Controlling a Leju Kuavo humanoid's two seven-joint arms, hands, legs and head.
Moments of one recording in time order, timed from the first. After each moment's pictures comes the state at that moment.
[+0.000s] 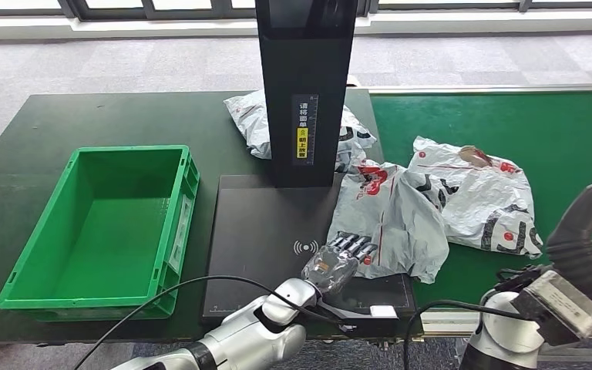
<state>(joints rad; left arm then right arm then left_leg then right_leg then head) -0.58 -0.37 -1.04 -0.45 -0.89 0.35 0.08 -0.18 0.31 -0.25 -1.96 0.66 -0.70 -0.70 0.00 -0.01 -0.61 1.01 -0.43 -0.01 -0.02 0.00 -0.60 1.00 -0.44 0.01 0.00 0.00</state>
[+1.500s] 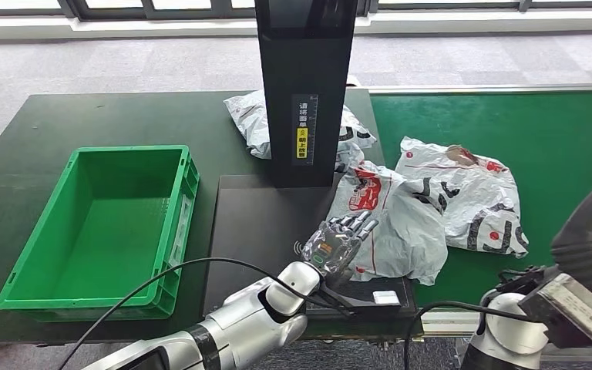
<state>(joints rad) -0.67 -0.37 -1.08 -0.45 -1.07 0.42 0.21 -0.18 0.31 -0.26 -1.96 0.62 -0.70 -0.70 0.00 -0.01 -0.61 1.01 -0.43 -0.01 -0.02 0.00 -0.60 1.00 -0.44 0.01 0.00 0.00</state>
